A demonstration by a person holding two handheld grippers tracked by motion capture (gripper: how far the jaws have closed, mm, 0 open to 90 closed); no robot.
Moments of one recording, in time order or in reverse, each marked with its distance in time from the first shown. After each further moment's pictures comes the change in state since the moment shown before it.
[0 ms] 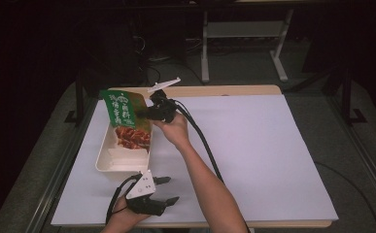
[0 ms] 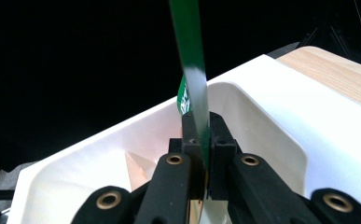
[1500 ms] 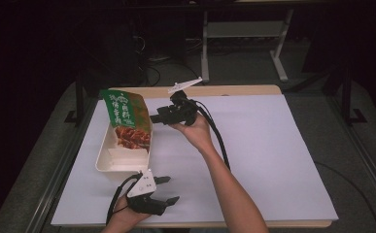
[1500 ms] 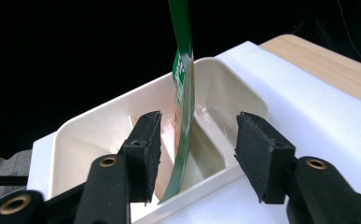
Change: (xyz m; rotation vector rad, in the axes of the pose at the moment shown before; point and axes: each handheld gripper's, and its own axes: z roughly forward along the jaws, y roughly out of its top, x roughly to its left) left arm 0.002 -0.002 0.003 0.014 0.000 -0.027; right arm 0.002 -0.014 -0.064 0.032 -0.034 -0.010
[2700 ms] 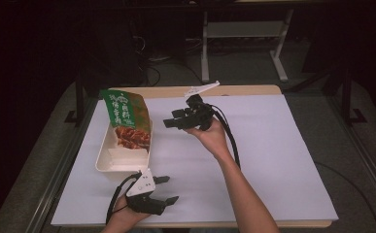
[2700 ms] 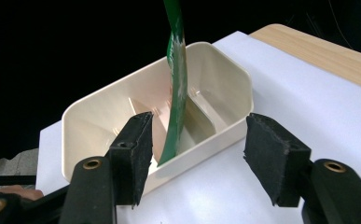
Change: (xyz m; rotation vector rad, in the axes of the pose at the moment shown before) left arm 0.002 -0.001 -0.001 0.000 0.001 -0.007; right arm -0.003 -0.022 -0.037 -0.002 -0.019 0.033
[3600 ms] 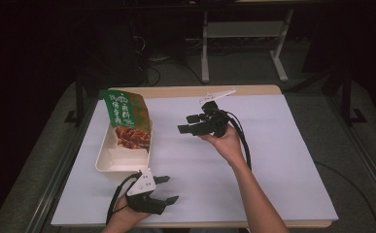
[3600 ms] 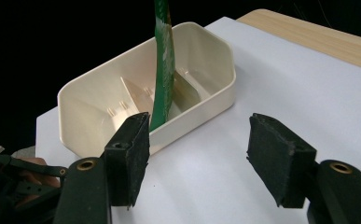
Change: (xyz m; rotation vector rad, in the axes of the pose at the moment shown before) left arm 0.001 -0.001 0.001 0.003 0.003 -0.014; right arm -0.008 -0.029 -0.031 0.008 -0.029 0.030
